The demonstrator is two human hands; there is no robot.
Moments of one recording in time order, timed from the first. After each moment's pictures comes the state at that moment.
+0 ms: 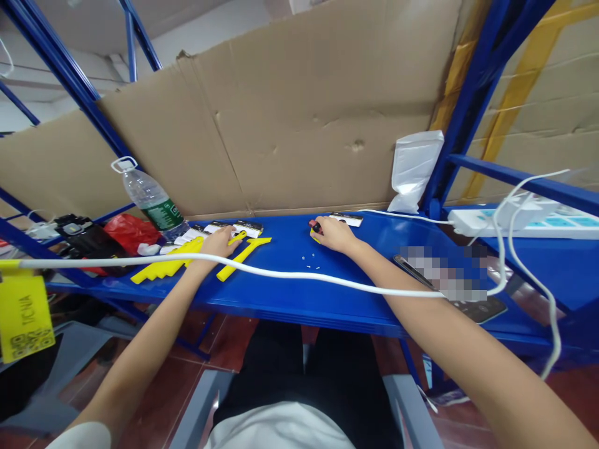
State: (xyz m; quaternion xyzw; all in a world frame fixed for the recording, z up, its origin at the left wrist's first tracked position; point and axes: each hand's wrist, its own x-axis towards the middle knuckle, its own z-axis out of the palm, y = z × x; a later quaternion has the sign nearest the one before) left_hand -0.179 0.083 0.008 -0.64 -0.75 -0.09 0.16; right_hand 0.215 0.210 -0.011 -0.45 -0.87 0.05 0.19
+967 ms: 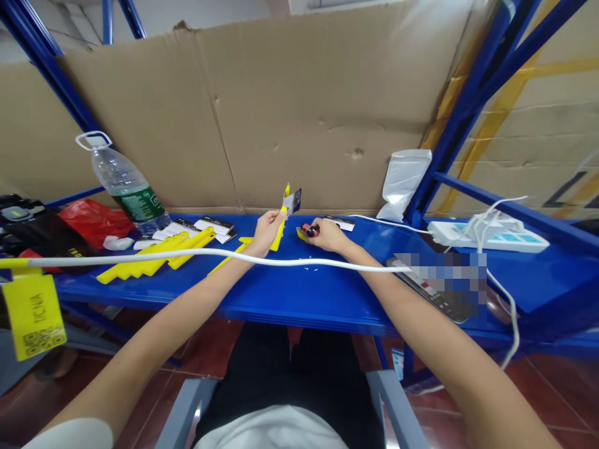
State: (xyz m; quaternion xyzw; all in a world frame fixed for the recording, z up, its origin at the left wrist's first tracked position) left_hand -0.014 0.162 -0.004 -0.49 -0.48 -0.63 -0.37; right_hand 0.212 0.210 -0.006 -0.46 -0.85 0.14 0.23
